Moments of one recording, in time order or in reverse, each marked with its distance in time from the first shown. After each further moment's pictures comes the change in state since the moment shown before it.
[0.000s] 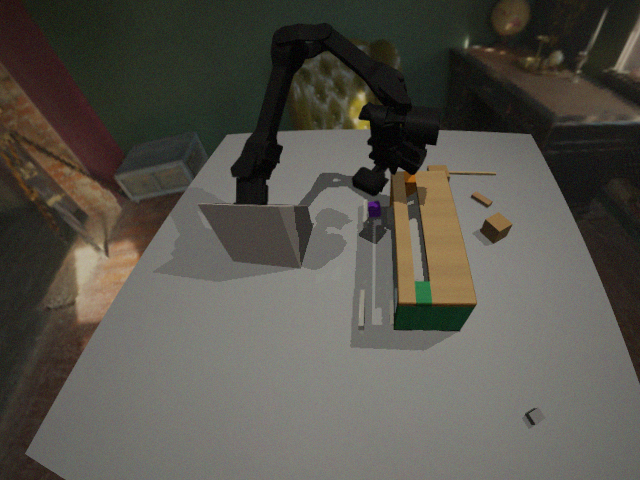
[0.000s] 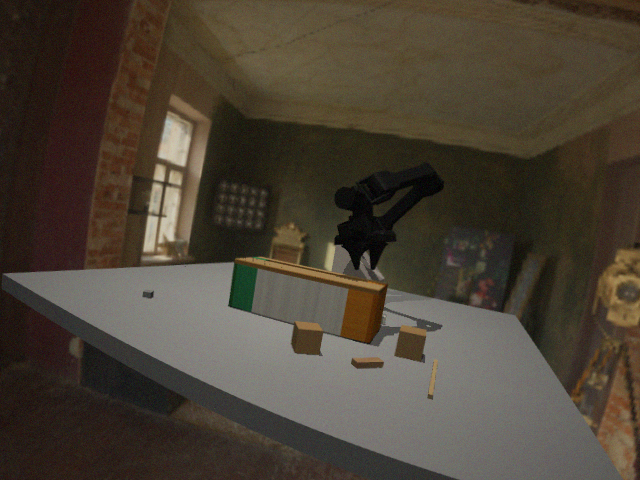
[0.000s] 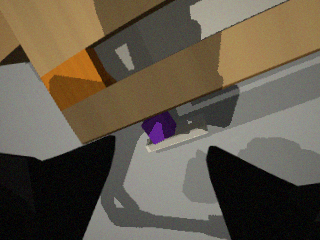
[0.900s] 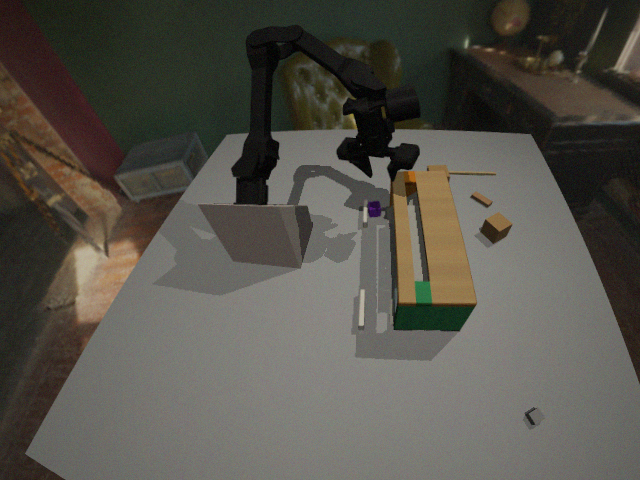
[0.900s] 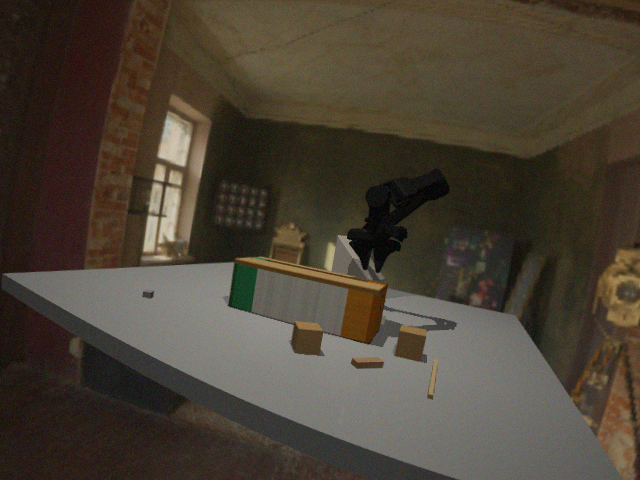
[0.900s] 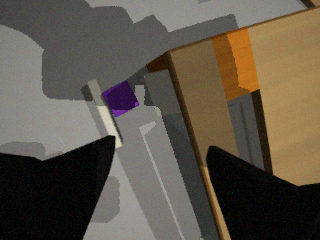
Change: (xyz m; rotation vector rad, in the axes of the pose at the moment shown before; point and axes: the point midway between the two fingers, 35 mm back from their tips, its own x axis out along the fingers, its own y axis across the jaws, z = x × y) arm 0.006 0.010 -0.024 -1.717 -0.090 -0.193
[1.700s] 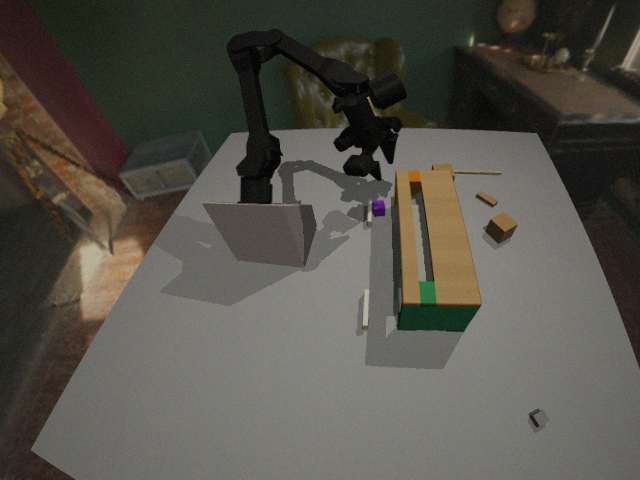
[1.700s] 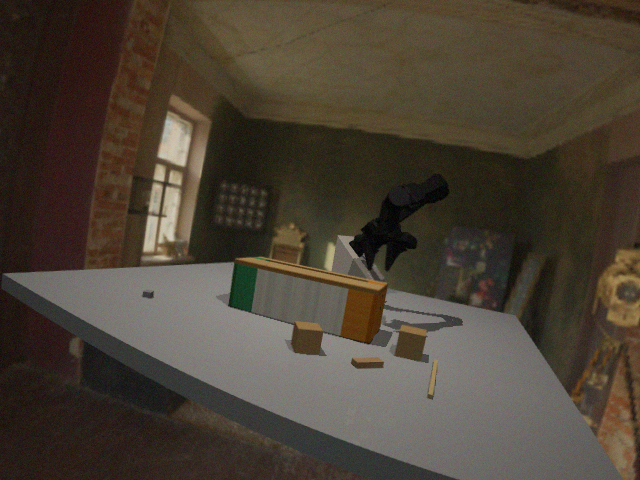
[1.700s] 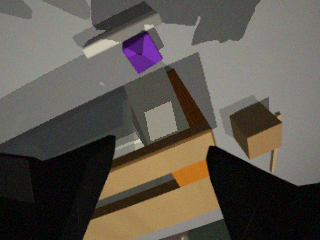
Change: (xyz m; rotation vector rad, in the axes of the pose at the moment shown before) arm -0.005 0.016 0.014 -1.480 0.111 -0.154
